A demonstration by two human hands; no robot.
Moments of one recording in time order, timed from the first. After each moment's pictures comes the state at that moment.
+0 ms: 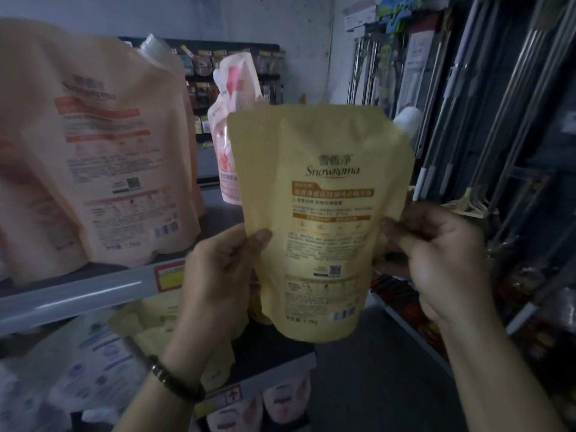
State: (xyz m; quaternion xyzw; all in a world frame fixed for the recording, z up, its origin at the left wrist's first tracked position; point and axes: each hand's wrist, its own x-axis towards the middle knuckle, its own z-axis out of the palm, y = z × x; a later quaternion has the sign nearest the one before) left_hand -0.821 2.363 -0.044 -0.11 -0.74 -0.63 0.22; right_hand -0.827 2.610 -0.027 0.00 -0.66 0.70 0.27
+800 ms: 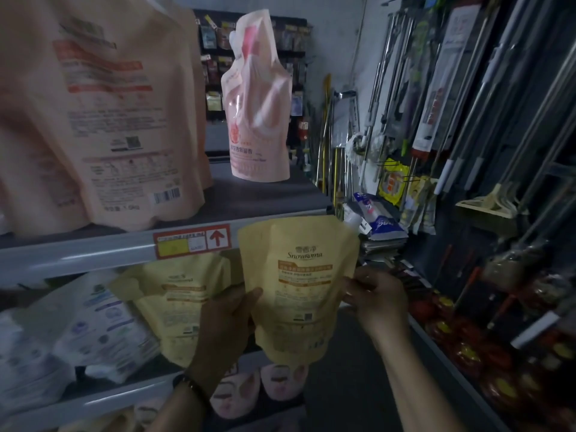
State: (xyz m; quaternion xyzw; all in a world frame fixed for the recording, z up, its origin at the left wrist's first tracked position) left_hand -0.855 2.351 -0.211 0.09 -0.76 -0.63 0.13; right_hand -0.897 2.603 -0.194 -0.03 -0.76 0.64 0.11
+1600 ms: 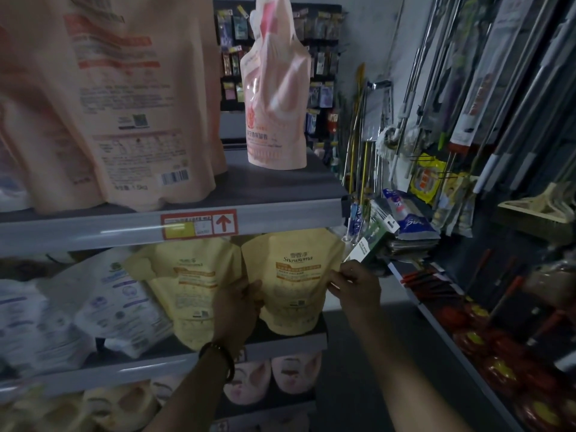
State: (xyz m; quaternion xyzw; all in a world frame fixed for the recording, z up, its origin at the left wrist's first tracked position) left_hand -0.891 2.347 -0.264 0.18 -0.75 -0.61 0.16; right_hand -0.971 2.567 -0.263 -0.04 -0.69 0.72 0.07
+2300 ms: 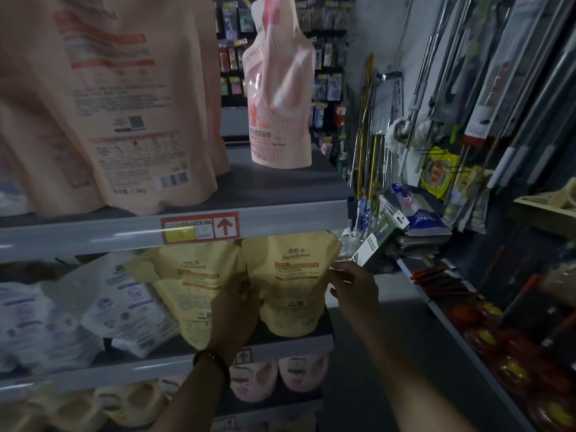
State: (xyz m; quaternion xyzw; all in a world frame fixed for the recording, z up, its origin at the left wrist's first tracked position) left_hand -0.883 2.342 -0.248 0.17 -0.85 -0.47 0.17; right_hand -0.985 2.564 -0.274 0.01 -0.78 0.63 0.05
